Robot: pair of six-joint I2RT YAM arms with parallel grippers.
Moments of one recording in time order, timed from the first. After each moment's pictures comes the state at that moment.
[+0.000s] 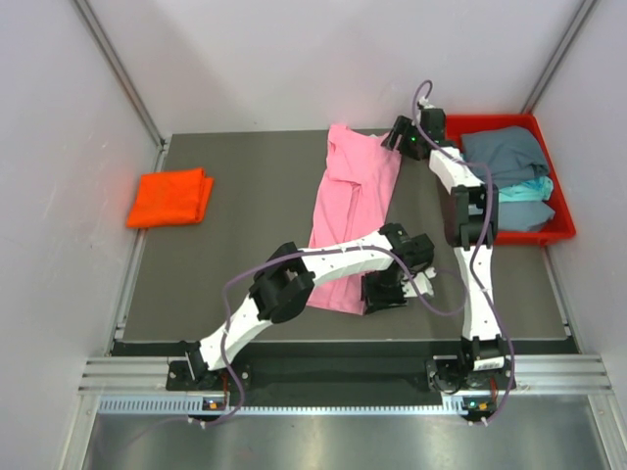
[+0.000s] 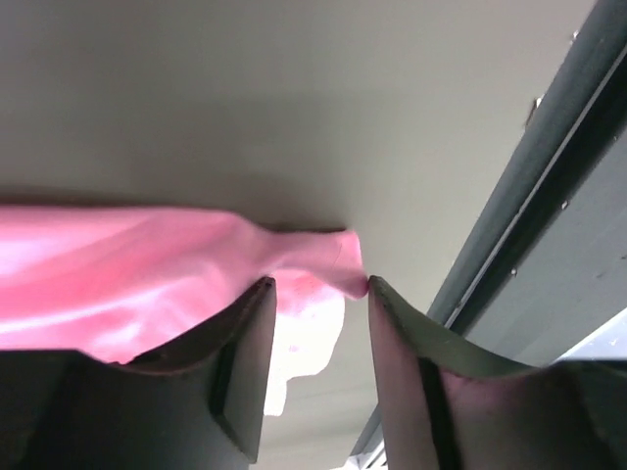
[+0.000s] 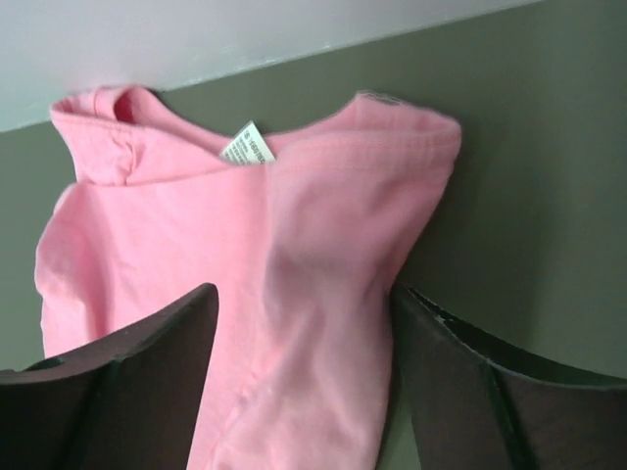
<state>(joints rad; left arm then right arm) -1.14 2.39 2.11 -1.33 0.17 0.36 0.10 2.65 2.33 -0.23 -0.26 0.44</state>
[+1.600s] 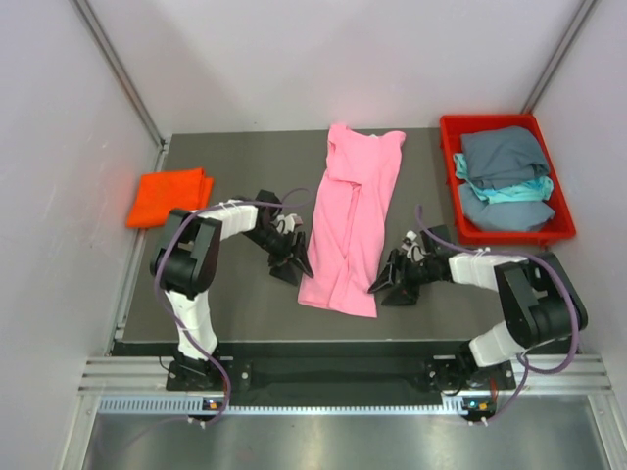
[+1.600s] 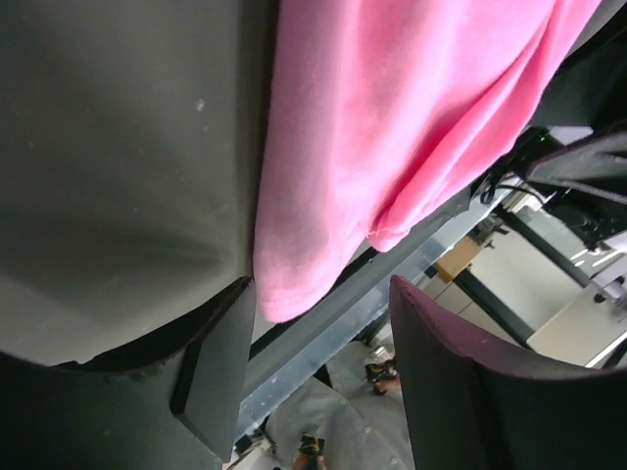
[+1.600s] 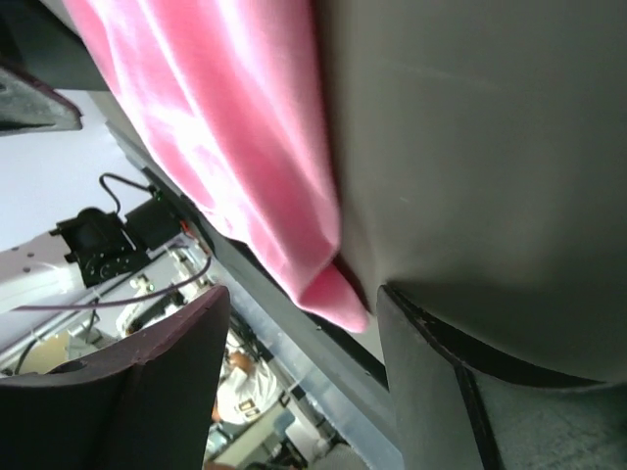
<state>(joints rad) -0.33 1.94 1.19 -0.79 0.77 -0.32 0.27 1.50 0.53 -0.20 -0.78 0.72</state>
